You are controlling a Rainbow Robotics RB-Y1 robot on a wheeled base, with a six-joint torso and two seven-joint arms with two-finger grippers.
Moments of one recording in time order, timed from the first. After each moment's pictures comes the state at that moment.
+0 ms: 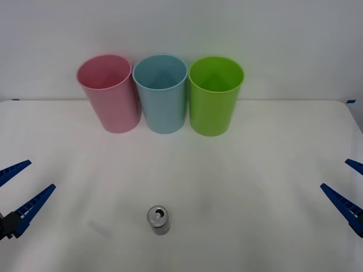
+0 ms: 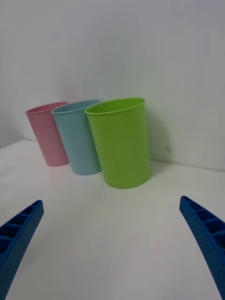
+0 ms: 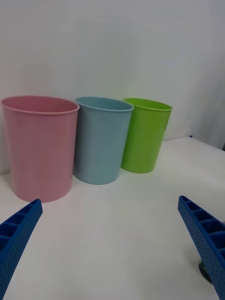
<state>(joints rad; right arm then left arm) 0.35 -0.40 -0.52 -1.66 0.96 -1.22 0.00 0.35 0.40 0.52 -1.66 -0.96 -1.22 0.00</state>
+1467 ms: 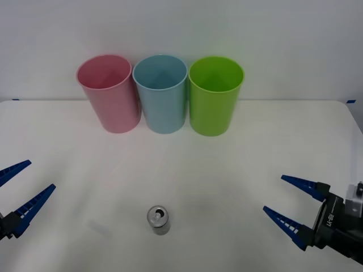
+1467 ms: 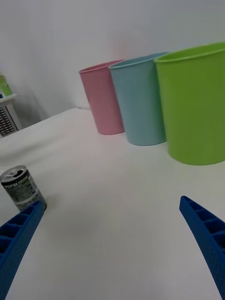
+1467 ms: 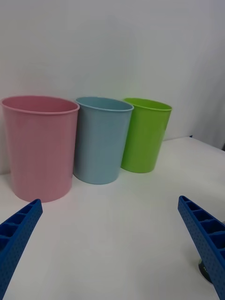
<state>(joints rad) 0.30 -0.42 -0.23 -1.63 1.07 -1.20 0.06 0.35 0.40 0.52 -1.66 -0.96 -1.22 0.00</state>
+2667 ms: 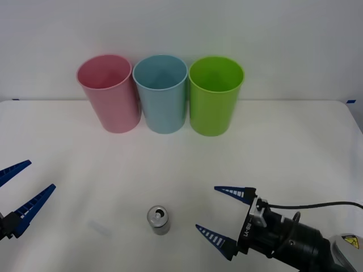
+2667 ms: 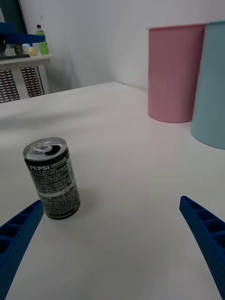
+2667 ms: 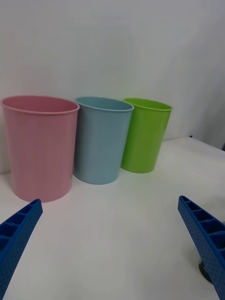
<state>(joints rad) 0.19 -0.43 0.25 -1.63 1.15 -0.87 0.32 0.35 0.40 0.52 -1.66 -0.96 -1.22 0.00</state>
